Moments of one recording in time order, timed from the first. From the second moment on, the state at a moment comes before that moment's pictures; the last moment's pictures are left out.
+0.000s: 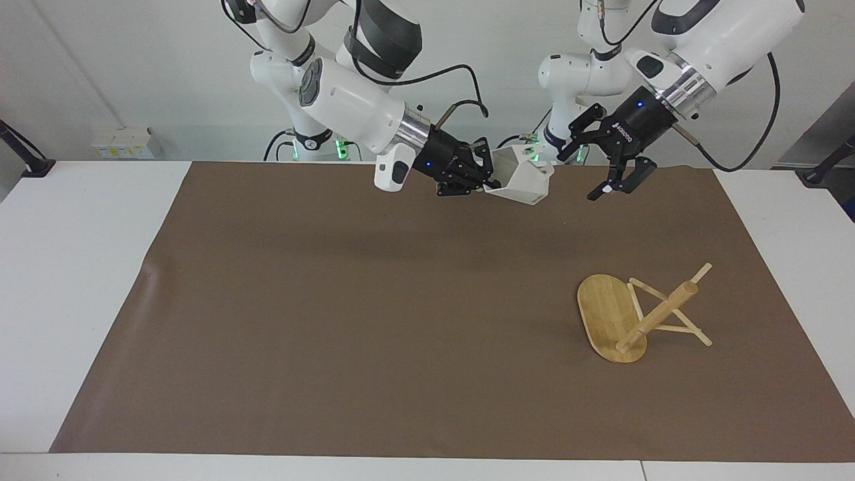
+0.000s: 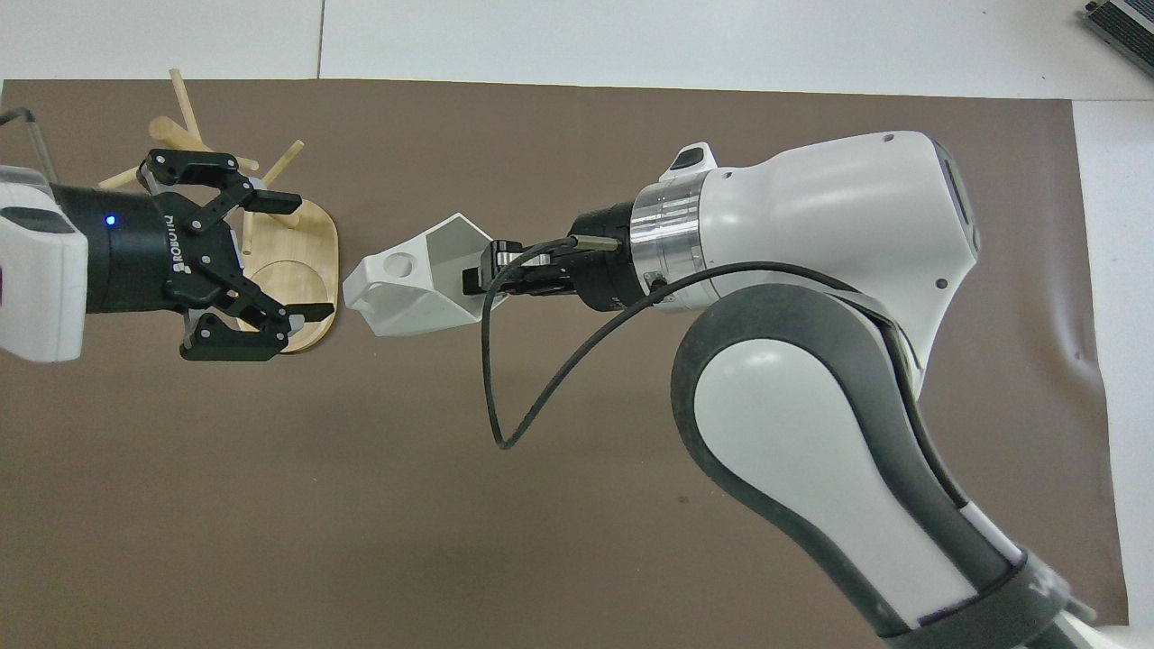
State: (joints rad) left arm -0.17 -0.13 -0.03 -1.78 -0.64 1.91 1.22; right arm -0.02 0.24 0.57 -1.59 0.80 2.17 0.09
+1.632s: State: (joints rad) left arm -0.30 -0.23 -0.04 -2.01 -0.69 2.18 1.21; right arm -0.01 0.25 0.59 -1.59 0.80 2.21 0.11
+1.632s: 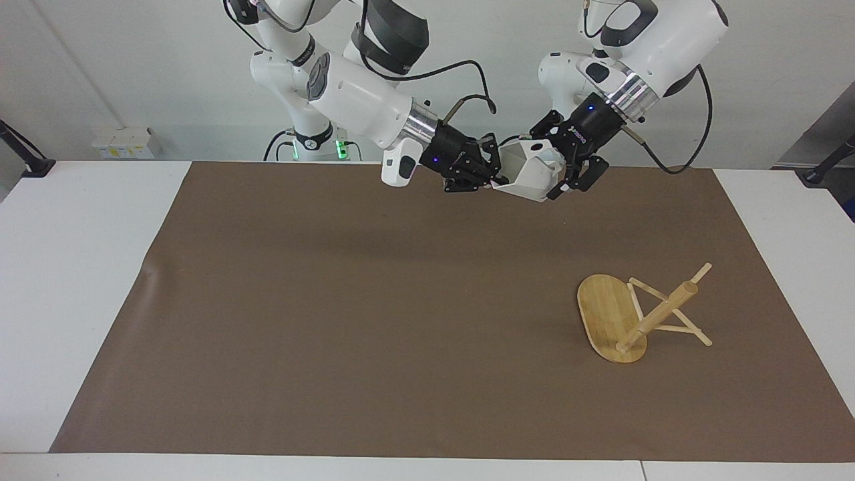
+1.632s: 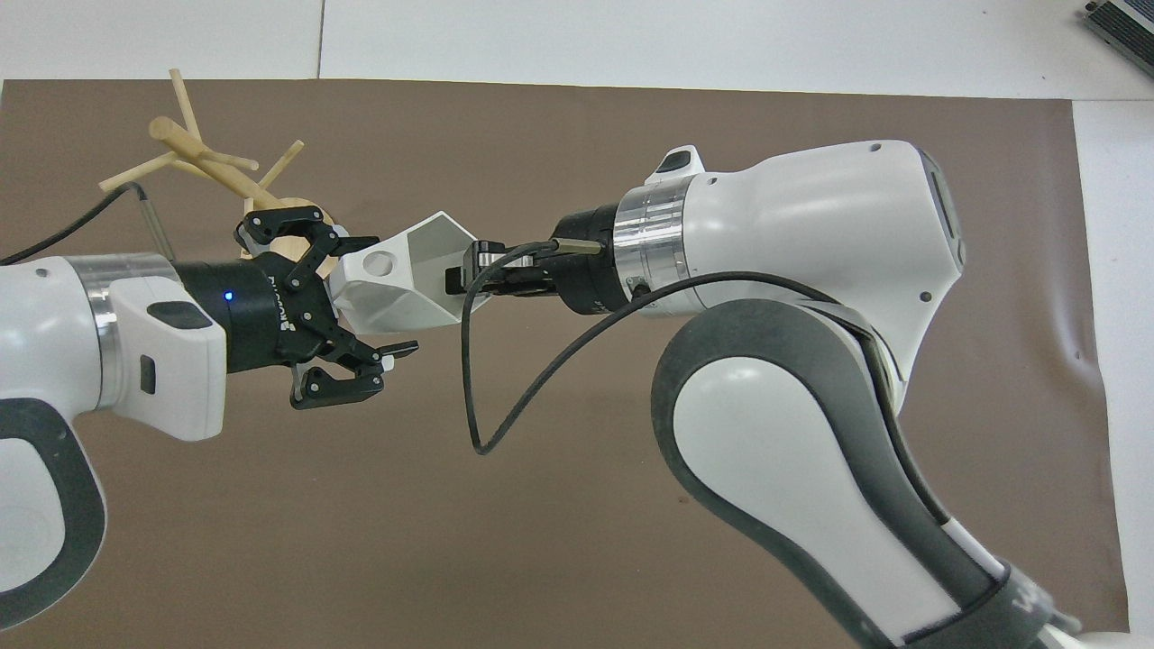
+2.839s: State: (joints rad) left arm -0.31 -0.24 -0.04 -2.03 -0.69 2.22 1.10; right arm -0.01 0.25 0.59 -1.58 0.80 2.21 0.11
